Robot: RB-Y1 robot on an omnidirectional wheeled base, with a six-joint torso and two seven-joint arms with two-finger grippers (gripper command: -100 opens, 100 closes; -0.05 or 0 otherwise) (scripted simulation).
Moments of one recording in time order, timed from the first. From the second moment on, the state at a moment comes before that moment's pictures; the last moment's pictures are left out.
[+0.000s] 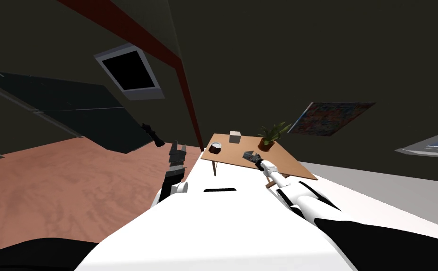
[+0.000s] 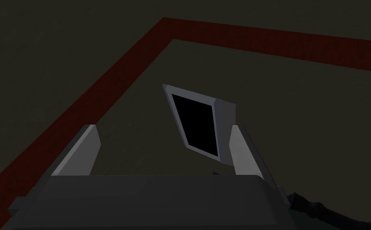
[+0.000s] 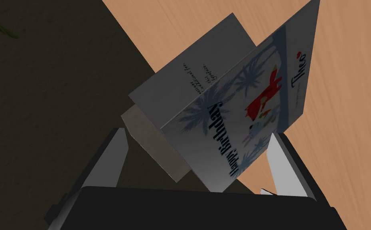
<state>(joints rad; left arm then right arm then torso) 0.53 -0.04 -0.04 -2.22 -0.05 -0.40 0.04 -0.33 -0.57 0.21 -0.62 1.09 -0.07 0.80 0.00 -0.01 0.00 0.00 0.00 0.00</state>
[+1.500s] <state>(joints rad) 0.53 -0.04 -0.04 -2.22 -0.05 -0.40 0.04 -0.06 -0.69 0.36 -1.01 1.12 0.01 0.63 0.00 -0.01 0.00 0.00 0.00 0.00</state>
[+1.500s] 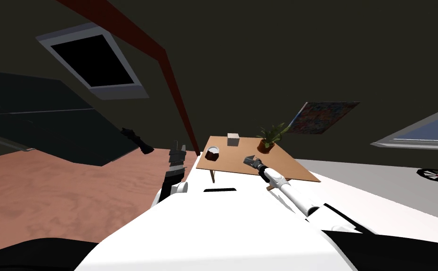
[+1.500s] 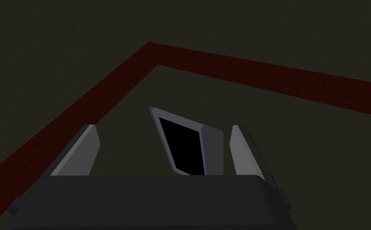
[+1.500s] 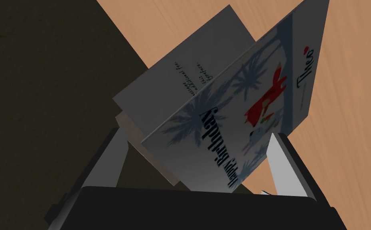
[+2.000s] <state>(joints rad) 0.53 -0.04 -0.04 -2.22 -0.05 -0.40 0.04 -0.06 -0.69 0.36 -1.01 1.12 0.01 0.63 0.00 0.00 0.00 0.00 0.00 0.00</state>
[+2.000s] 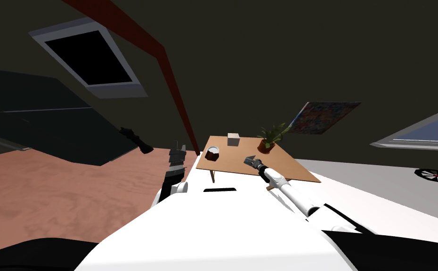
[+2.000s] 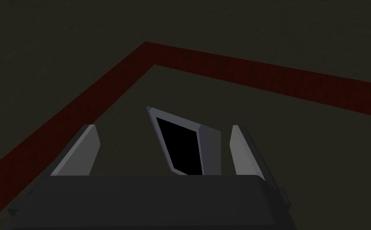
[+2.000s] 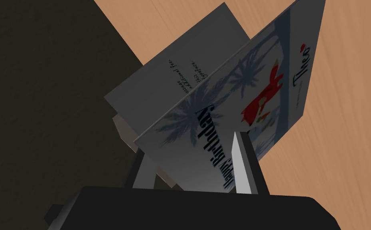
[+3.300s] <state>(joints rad) 0.53 -0.04 -0.04 -2.22 -0.05 -0.40 0.04 -0.27 -0.60 0.26 -0.72 1.09 -0.04 0.74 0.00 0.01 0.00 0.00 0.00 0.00</state>
